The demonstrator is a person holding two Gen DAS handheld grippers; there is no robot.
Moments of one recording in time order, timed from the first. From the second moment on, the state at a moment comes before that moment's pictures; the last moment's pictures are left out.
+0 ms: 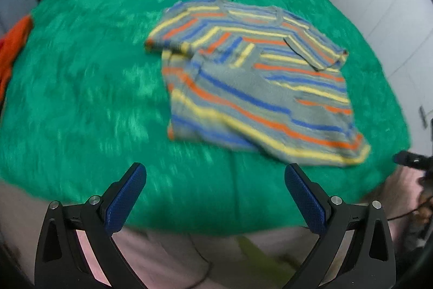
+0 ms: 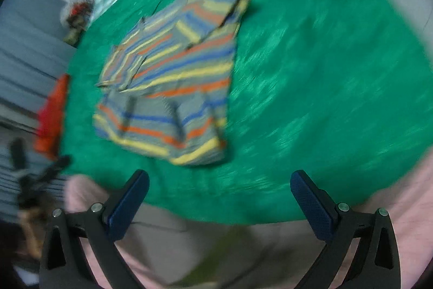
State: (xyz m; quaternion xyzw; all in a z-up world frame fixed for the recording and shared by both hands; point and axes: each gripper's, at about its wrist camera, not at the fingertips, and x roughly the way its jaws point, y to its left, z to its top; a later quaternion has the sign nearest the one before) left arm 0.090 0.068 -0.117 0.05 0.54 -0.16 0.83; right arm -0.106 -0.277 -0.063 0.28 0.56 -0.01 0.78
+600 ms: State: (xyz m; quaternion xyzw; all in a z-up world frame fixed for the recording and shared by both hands) left arm 0.159 0.055 -0.145 0.12 0.51 -0.28 0.81; right arm -0.008 -0.237 -0.101 0.11 0.58 0.15 0.79
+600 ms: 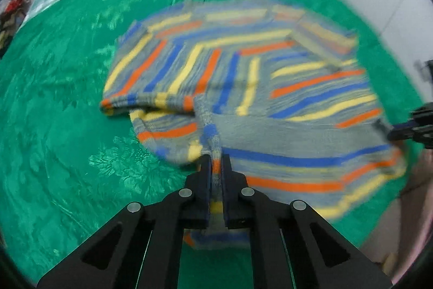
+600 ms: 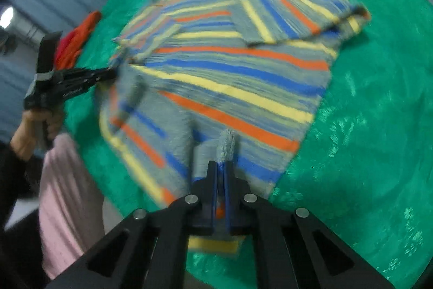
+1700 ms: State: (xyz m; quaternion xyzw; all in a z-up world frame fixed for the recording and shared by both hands) left arm 0.028 0.129 -0.175 0.09 0.67 -0.27 0.69; right arm -0.116 -0.246 -0.115 0.12 0.74 0.16 0.65
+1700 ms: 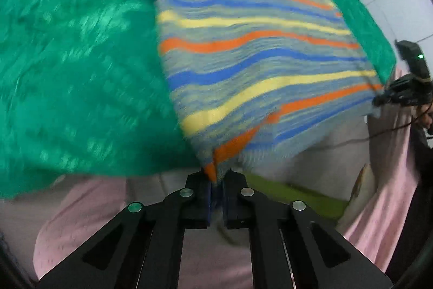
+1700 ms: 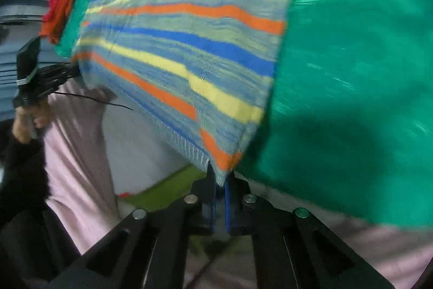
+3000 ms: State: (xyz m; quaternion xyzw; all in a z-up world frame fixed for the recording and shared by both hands) left arm 0.254 0.157 -0.038 0.07 0.51 -0.06 0.85; right arm 0.099 -0.437 -0.006 0.09 0.51 -0.11 0.85
